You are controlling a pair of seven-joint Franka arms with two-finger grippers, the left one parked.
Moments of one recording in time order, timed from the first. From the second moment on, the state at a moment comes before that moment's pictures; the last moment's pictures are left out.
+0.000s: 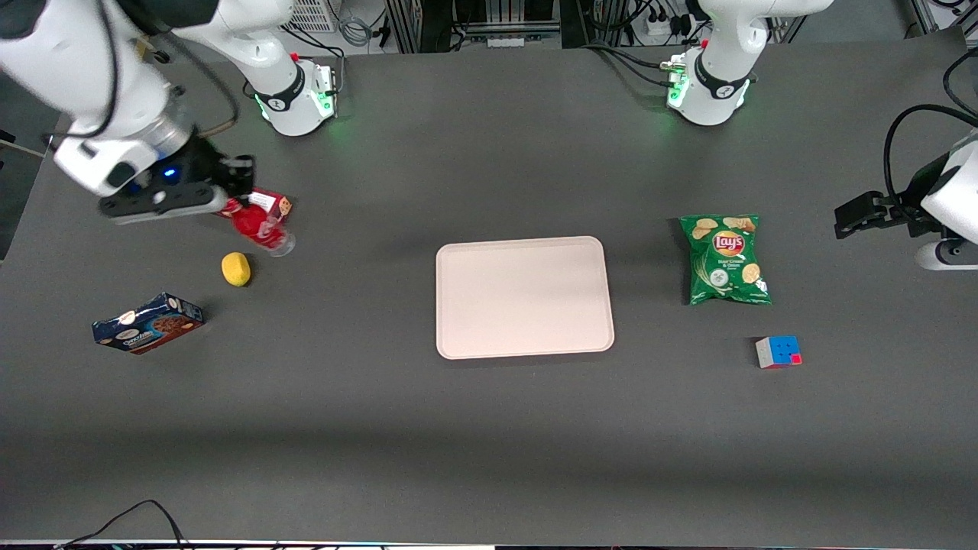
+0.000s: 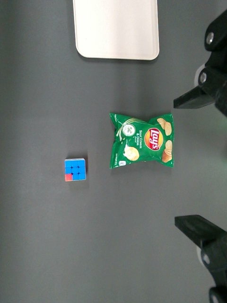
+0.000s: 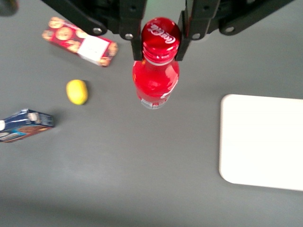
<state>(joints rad) 0.14 -0.06 0.22 -1.69 -0.04 1.58 0.25</state>
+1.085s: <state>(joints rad) 0.34 0.55 0.42 -1.47 -0.17 1.98 0.93</state>
